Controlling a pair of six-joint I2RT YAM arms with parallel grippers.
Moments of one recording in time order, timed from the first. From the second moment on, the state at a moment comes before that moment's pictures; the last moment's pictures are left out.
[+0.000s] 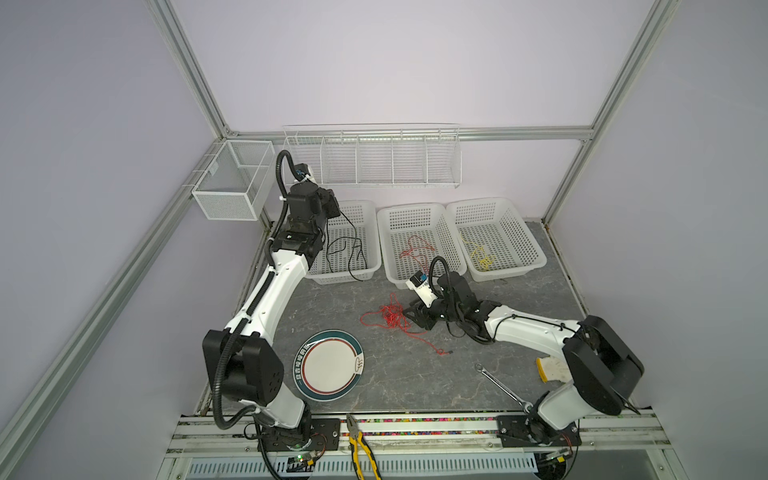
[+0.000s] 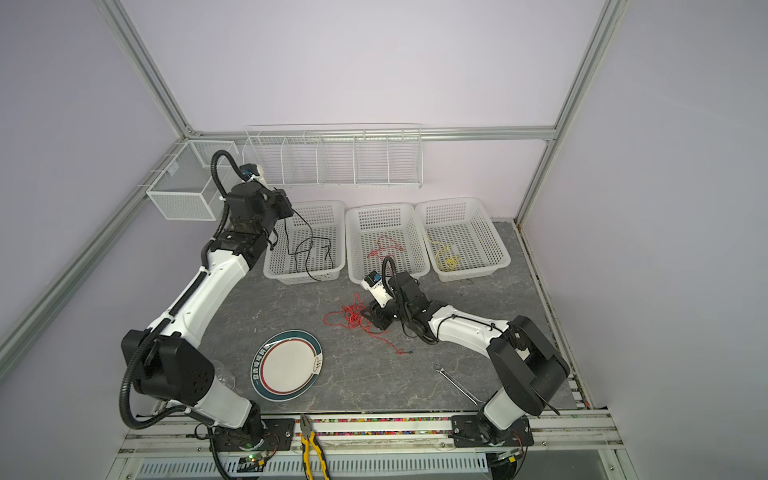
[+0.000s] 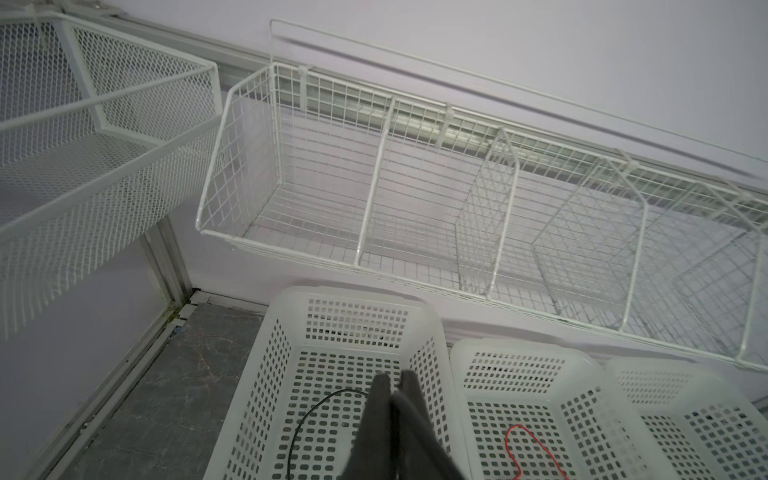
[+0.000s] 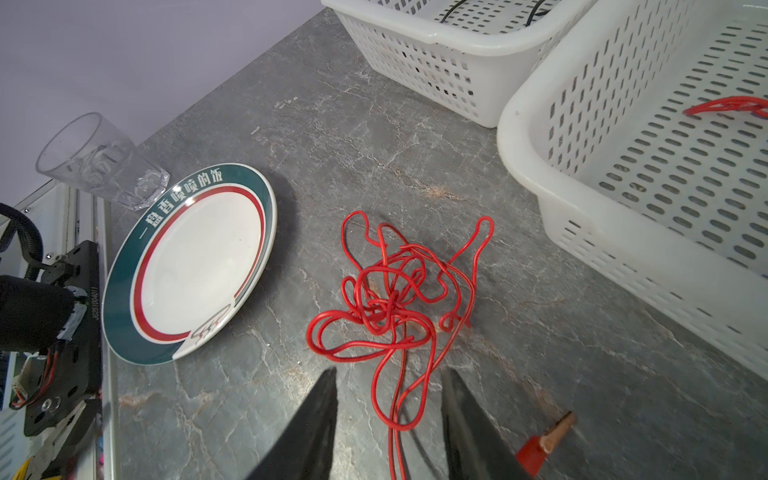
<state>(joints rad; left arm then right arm) -0.24 1.63 1.56 -0.15 -0.22 -0.29 0.74 1.57 0.86 0.07 -0.35 0.07</state>
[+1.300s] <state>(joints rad) -0.24 2.17 1.93 -0.63 -0.29 -0.46 0.76 1.55 0.86 0.07 -0.36 0.08</state>
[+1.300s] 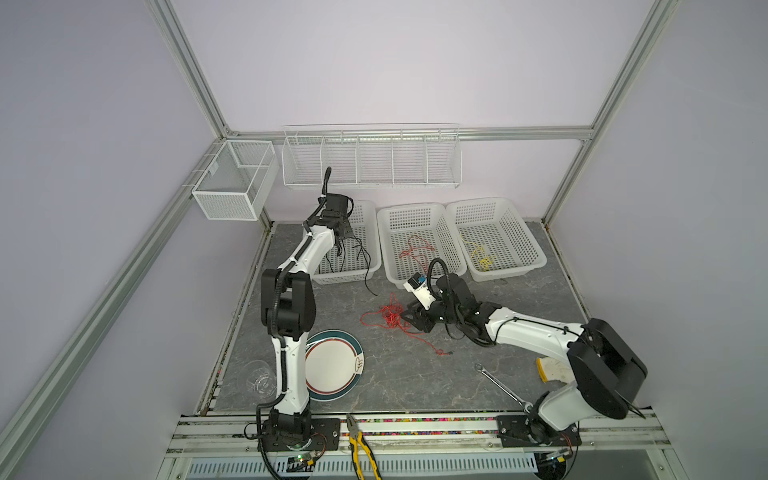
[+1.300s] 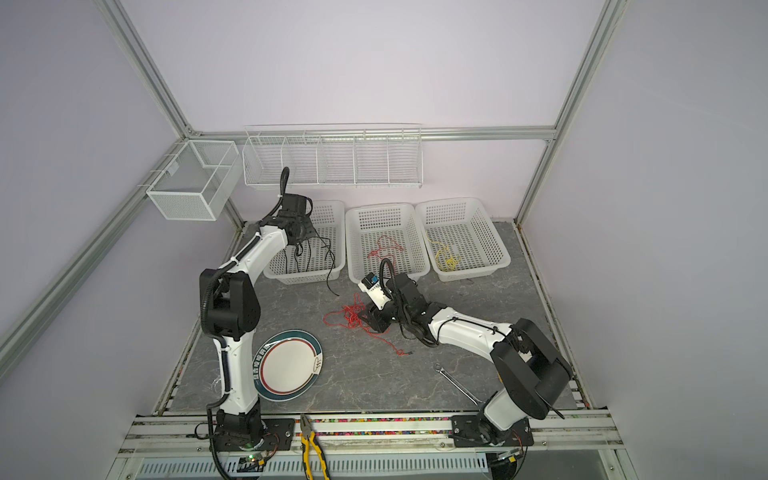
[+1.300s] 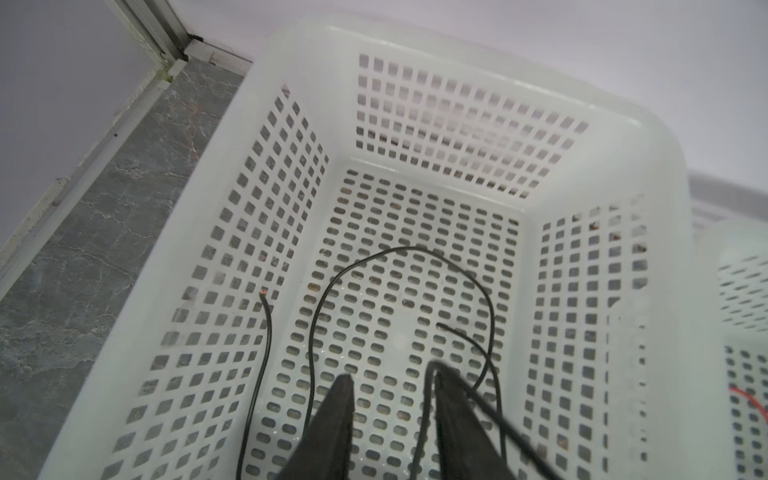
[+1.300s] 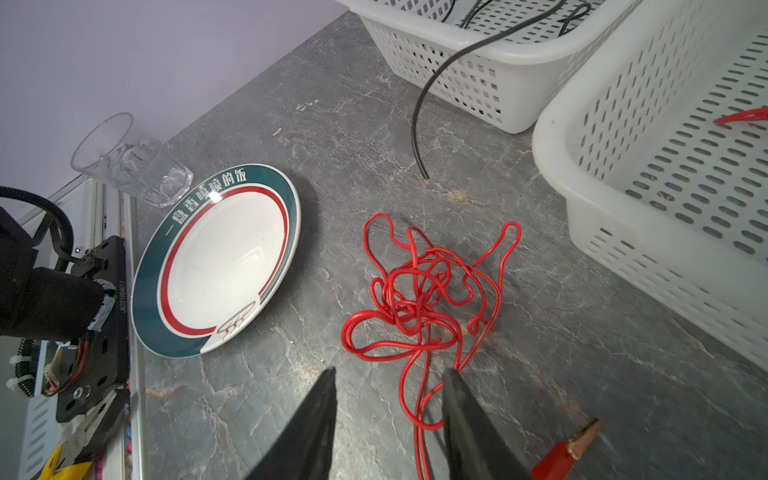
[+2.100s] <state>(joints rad) -0.30 1.74 1.47 -0.44 -0.09 -0.40 0.78 1.57 0.88 0.03 -0.34 0.08</state>
